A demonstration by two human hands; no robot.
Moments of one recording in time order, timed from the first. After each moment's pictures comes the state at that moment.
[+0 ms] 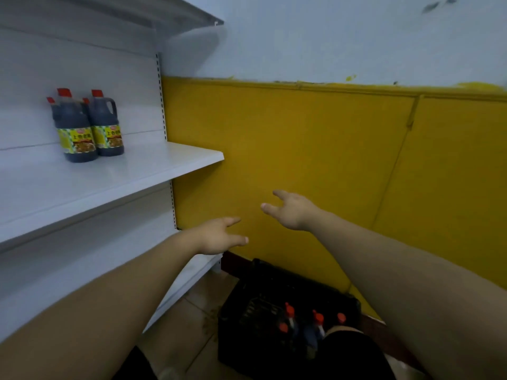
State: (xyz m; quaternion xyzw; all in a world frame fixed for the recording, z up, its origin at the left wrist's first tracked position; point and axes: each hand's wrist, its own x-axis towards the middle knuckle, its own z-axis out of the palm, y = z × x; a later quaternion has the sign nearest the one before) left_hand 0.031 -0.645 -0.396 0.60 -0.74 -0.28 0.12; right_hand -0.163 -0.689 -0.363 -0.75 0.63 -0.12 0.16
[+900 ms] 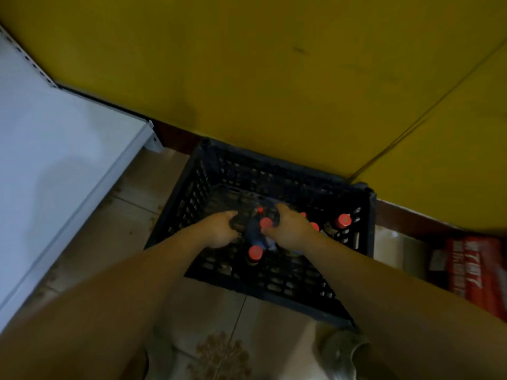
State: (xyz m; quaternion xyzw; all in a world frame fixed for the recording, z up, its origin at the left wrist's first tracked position) left_hand -0.102 -0.845 -0.775 0.59 -0.63 -0.48 -0.12; right_hand -0.277 -0.823 -0.767 -0.55 0.69 0.08 0.46
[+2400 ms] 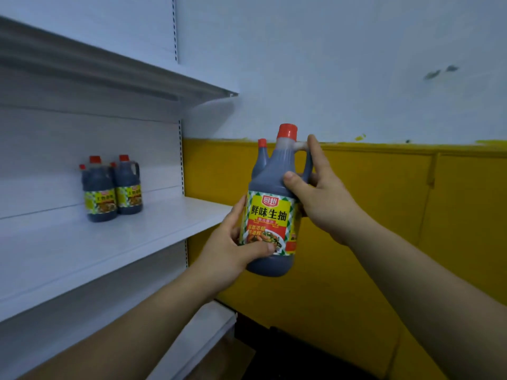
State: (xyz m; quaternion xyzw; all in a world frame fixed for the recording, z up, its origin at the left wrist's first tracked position) left_hand 0.006 -0.625 -0.308 0.37 -0.63 -0.39 0.56; right_hand -0.163 -0.675 -0.241 -0.70 0.34 -0.55 0.29
